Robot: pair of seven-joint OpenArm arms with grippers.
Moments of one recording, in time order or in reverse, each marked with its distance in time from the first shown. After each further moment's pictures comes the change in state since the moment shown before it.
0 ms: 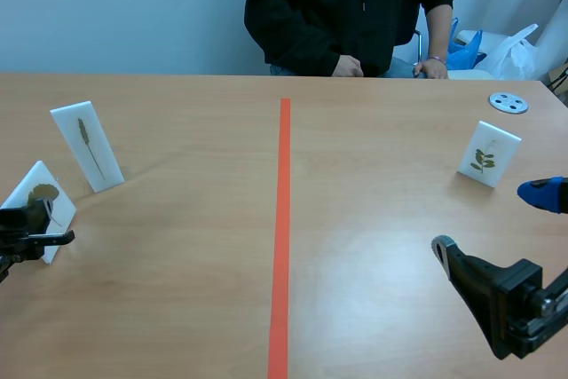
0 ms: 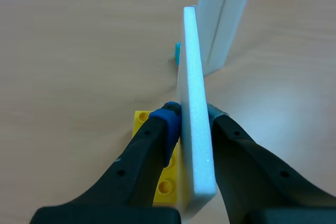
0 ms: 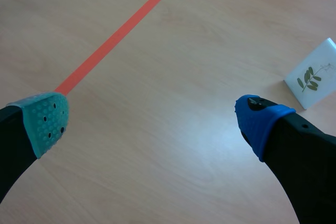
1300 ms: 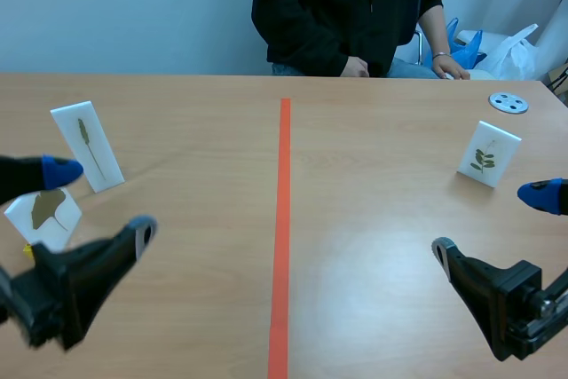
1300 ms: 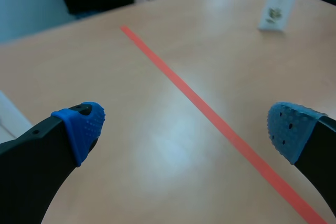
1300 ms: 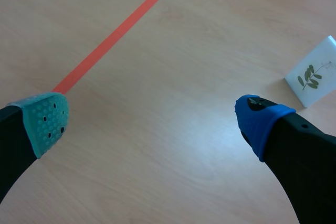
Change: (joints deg) left arm 37.6 -3.7 -1.5 59.8 -2.3 -18.6 14.5; right arm 0.0 0.0 0.0 0.0 0.0 0.0 -0.5
